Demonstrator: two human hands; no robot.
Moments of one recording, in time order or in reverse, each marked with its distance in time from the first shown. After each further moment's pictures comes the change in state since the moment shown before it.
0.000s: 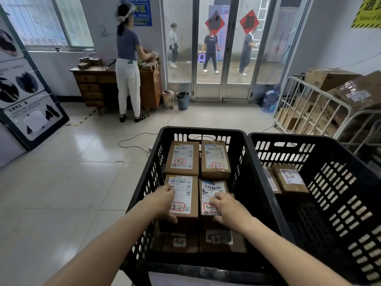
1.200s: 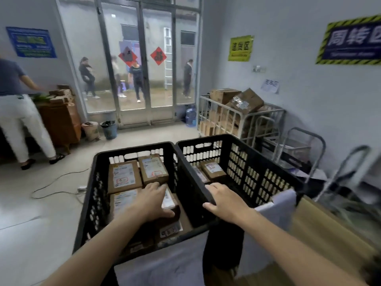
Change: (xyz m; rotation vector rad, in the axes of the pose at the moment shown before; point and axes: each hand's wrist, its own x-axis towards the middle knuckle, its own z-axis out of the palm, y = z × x) left_hand -0.049 0.104 -0.034 0.099 0.256 0.352; right_hand -0.173 -0.012 -0.071 0.043 0.292 0.415
